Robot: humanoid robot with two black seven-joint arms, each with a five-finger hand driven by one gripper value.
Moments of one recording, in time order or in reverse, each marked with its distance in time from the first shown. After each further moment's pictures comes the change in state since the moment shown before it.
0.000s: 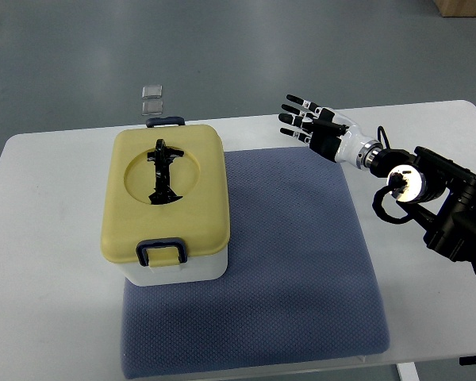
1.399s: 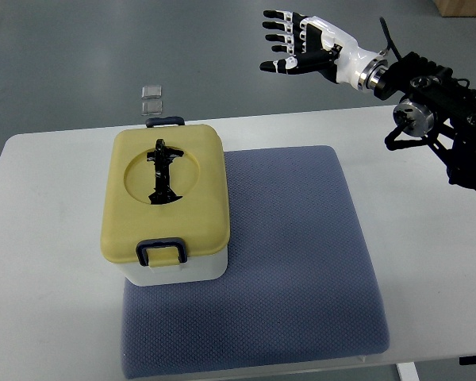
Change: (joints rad) left arm -0.003 0.000 0.000 0.000 -0.001 0.001 -0.002; right arm 0.312 -0.071 -0.103 0.015 -0.558 0.026 0.185
